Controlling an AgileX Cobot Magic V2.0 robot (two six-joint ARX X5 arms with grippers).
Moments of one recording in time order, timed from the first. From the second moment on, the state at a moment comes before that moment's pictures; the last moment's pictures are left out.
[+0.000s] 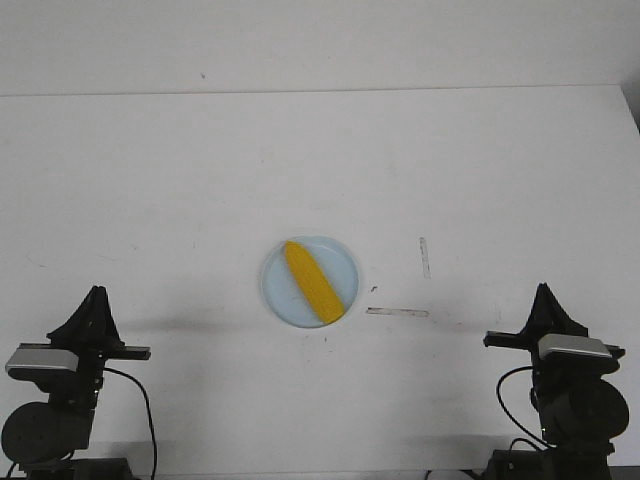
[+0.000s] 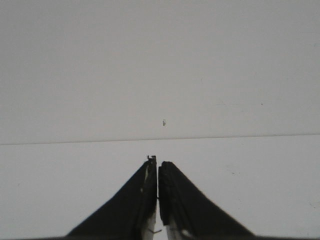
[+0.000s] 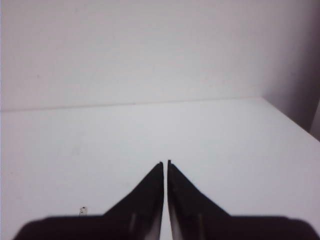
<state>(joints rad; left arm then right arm) 0.01 0.20 0.34 0.14 0.05 0.00 -0.07 0.25 0.45 -0.22 0.04 0.05</state>
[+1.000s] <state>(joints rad) 0.01 0.16 0.34 0.09 0.05 0.00 -0.07 0.21 0.45 -0.22 0.05 0.05</state>
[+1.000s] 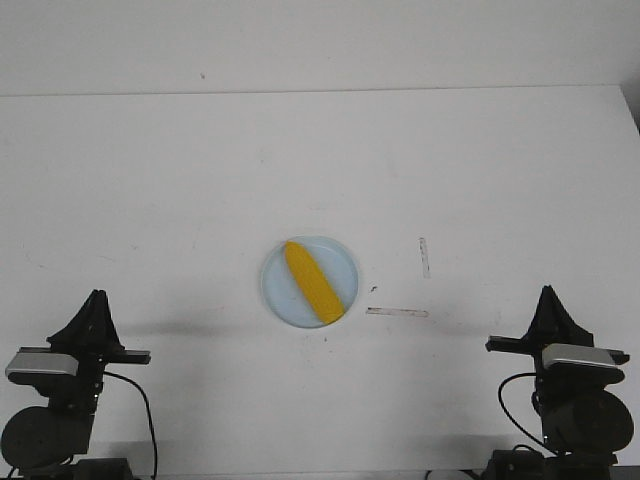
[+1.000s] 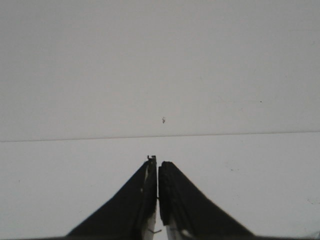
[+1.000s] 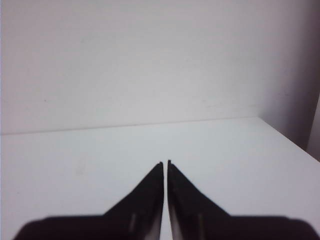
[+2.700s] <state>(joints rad) 0.01 0.00 0.03 0.14 -0.03 -0.06 -0.07 0.20 0.45 -0.22 0.05 0.05</state>
